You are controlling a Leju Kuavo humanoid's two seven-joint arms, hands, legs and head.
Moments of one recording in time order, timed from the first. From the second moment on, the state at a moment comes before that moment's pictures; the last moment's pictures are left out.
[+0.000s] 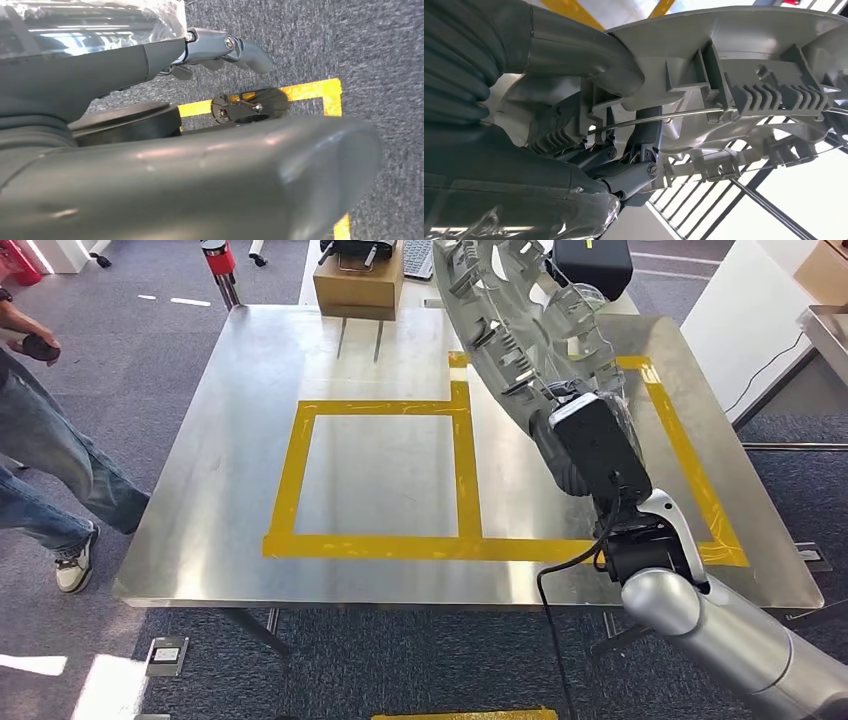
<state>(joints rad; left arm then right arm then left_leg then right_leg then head) -0.12 -0.04 -1.15 -0.23 1.08 0.27 -0.26 -0.58 -0.54 0.78 -1.92 0.22 -0.55 0.48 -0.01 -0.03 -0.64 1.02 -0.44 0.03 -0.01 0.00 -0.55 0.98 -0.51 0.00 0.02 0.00</state>
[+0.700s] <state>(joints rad) -0.16 -0.05 -1.18 -0.23 1.01 0.25 -0.21 -0.60 -0.49 0.79 -1.73 0.64 -0.53 0.63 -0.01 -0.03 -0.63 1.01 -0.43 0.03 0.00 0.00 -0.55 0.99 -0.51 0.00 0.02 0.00</state>
